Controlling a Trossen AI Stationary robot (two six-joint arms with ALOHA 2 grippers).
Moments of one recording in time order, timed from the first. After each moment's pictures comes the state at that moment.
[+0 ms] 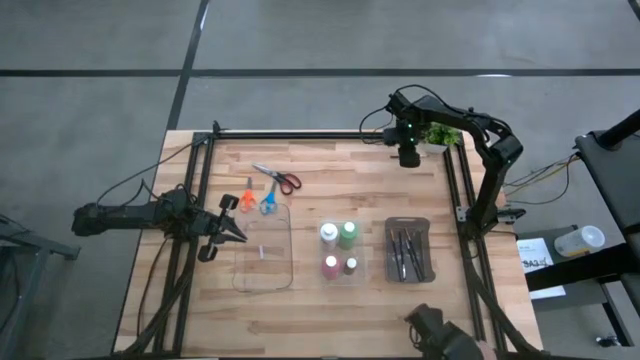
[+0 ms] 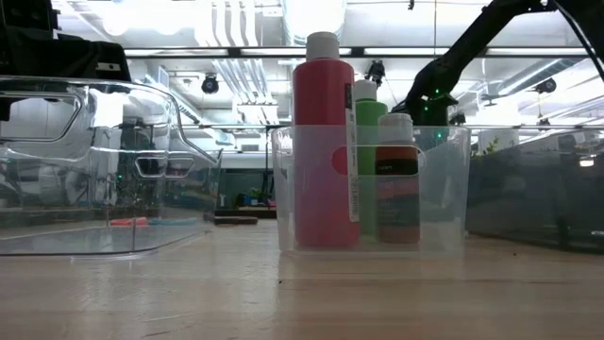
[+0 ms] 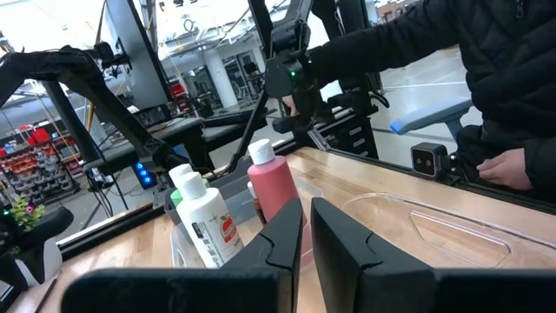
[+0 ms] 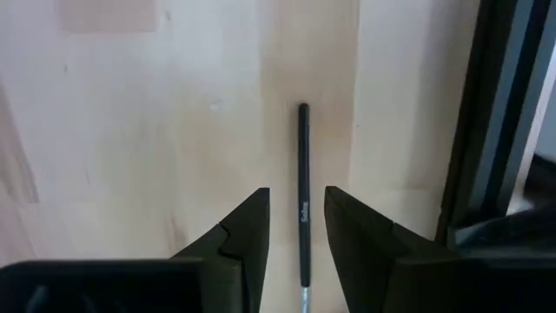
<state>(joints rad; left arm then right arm) 0.03 0.07 0.00 0.08 0.46 0.33 -0.94 1.86 1.30 -0.95 -0.02 -0.88</state>
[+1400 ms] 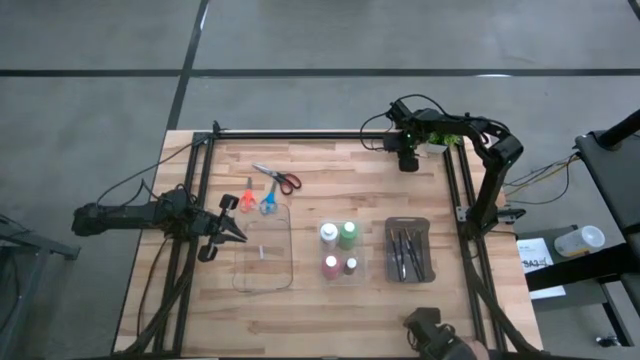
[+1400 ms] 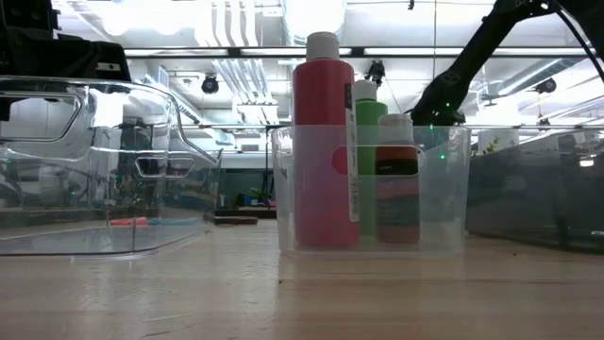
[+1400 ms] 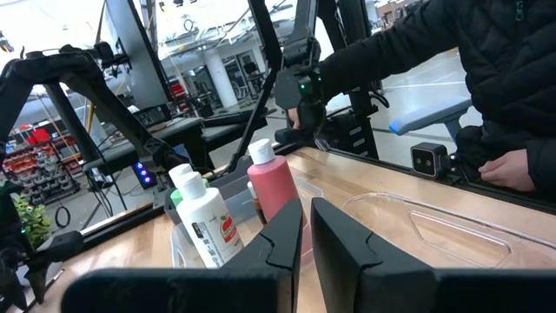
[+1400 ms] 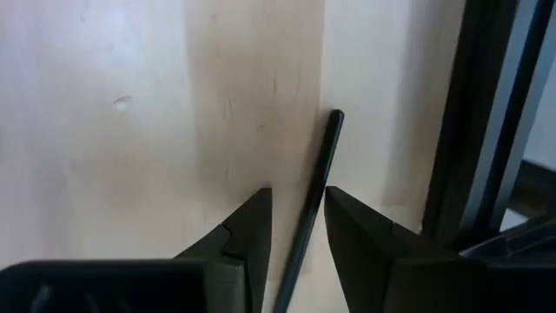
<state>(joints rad) 0.03 0.07 0.00 0.08 0.46 0.33 -0.93 1.86 1.13 -0.66 0.08 -0.92</state>
